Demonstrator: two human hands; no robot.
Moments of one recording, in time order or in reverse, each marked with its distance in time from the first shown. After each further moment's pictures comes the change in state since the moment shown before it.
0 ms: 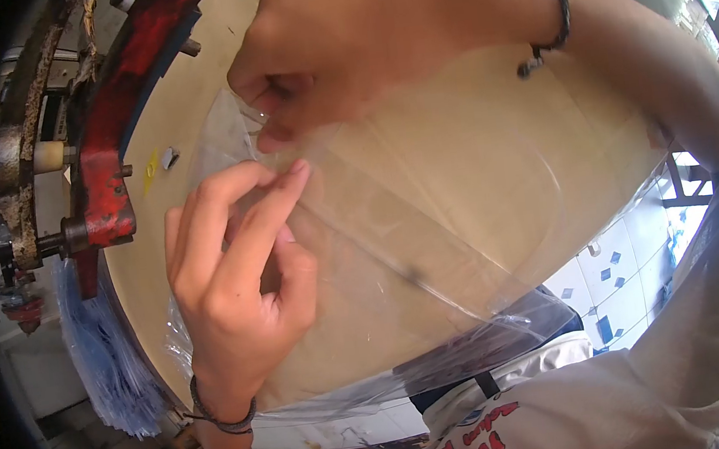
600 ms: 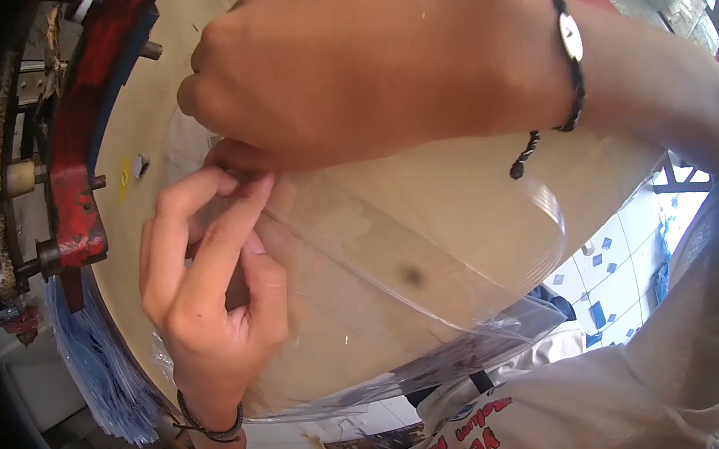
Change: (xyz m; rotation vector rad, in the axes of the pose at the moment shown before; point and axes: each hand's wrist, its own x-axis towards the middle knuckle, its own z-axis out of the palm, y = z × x) left_hand 0.003 0.000 -0.004 -0.080 -0.039 -0.026; right_hand 0.002 -0.011 0.037 -0.436 0.132 0.140
